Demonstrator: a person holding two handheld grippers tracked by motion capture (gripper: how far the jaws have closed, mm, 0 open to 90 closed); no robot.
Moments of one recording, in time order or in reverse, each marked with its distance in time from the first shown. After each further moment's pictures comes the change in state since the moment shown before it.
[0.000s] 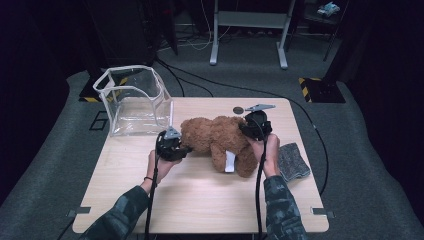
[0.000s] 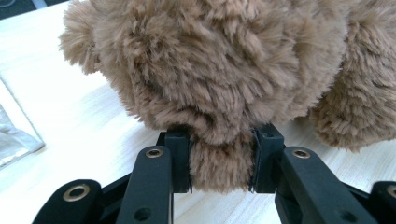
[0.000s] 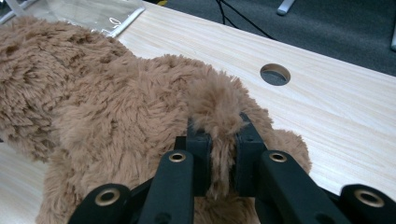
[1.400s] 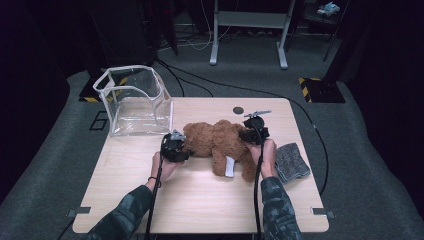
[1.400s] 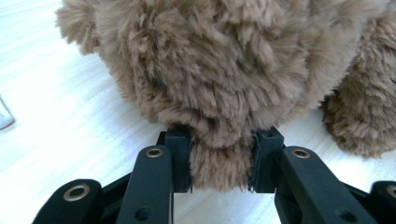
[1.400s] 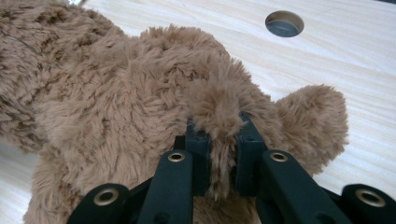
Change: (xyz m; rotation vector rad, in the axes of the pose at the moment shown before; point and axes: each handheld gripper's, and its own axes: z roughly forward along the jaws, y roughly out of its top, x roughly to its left) left arm 0.006 -0.013 0.027 0.097 0.003 -0.015; right arm -0.012 -0.025 0.040 0.120 0.008 0.072
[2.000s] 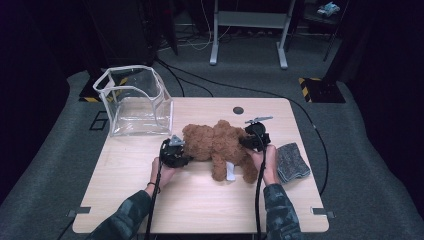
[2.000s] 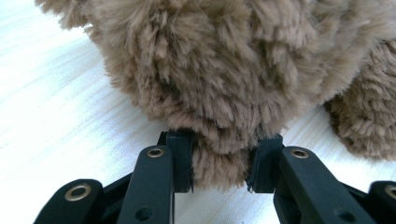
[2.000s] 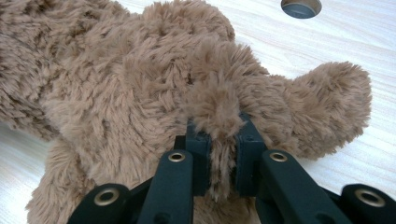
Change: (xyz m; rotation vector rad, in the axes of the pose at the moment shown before) left arm -0.006 -0.017 0.000 -0.028 -0.019 -0.007; right arm 0.003 -0.018 -0.007 0.010 0.039 -0.012
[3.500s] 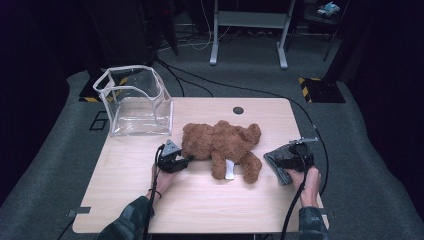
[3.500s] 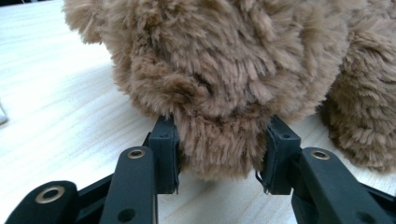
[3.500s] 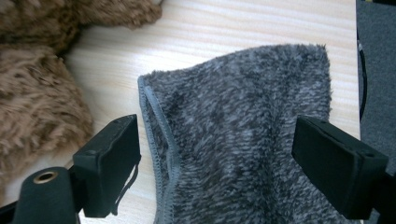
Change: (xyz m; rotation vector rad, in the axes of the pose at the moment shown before) left arm 0.001 -0.027 0.002 -0.228 0.025 0.022; right arm -0.096 -0.093 -0.049 0.084 -0.213 0.145
